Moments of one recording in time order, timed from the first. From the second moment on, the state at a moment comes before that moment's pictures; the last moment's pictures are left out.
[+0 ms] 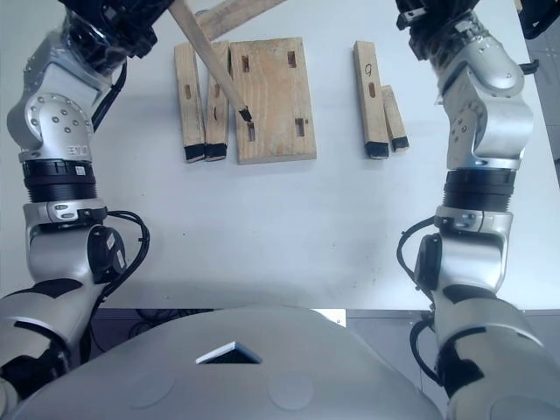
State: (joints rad) left arm -0.59 0.34 0.15 0.31 -0.68 0.34 -1.00; right arm -0.57 -0.44 -0.15 0.24 0.33 0.40 0.39
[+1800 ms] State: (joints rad) left arm -0.70 0.40 0.08 0.51 -0.52 0.26 -1.23; right arm -0.55 -0.40 -0.12 0.19 0.32 0.46 0.50
